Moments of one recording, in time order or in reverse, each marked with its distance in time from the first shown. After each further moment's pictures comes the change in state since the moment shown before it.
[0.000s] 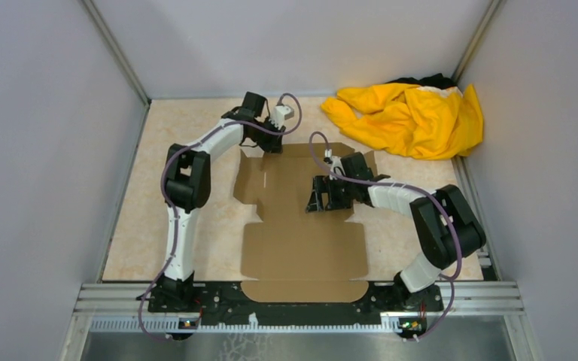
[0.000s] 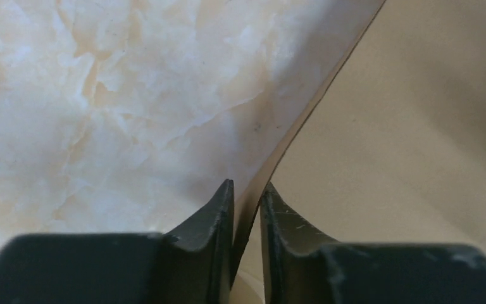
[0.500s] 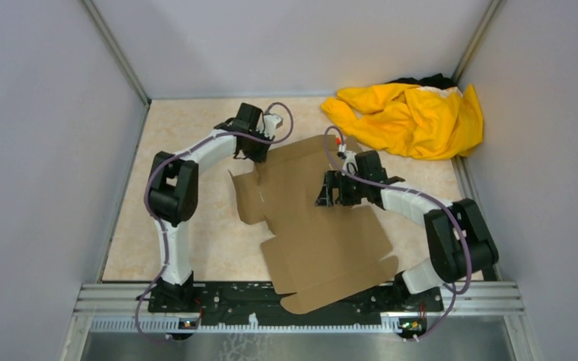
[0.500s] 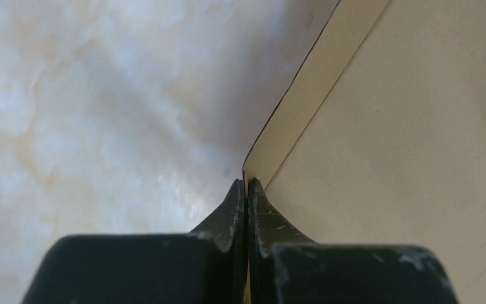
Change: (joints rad) left arm -0.022 -0.180 -0.254 0.052 -0.302 -0.108; right arm -0.068 -0.066 -0.031 0.008 0.000 -0.031
